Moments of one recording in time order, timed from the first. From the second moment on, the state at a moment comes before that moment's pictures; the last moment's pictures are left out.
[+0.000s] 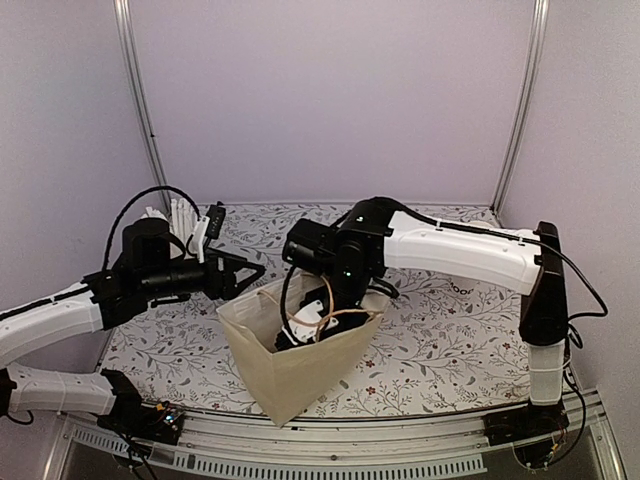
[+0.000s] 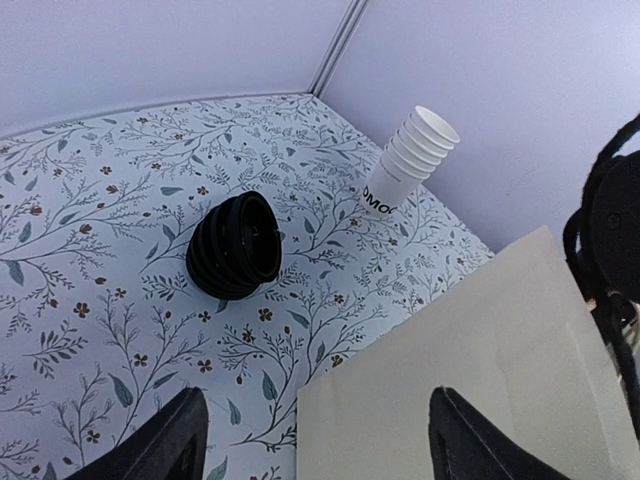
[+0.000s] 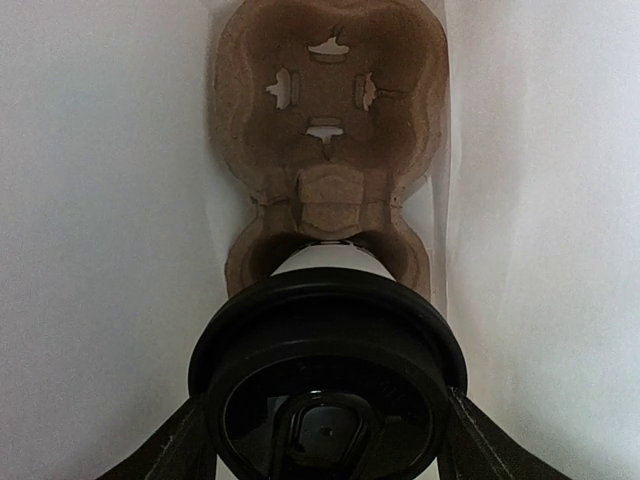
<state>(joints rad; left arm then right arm) -0.64 0.99 0.62 0.05 0.32 -0.35 1.18 2.06 1.96 -1.29 -0.14 -1.07</state>
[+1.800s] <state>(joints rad) -0.73 0.92 1.02 -0.71 0.42 -0.24 1.22 2.15 2.05 -1.30 -0.04 -0.80</state>
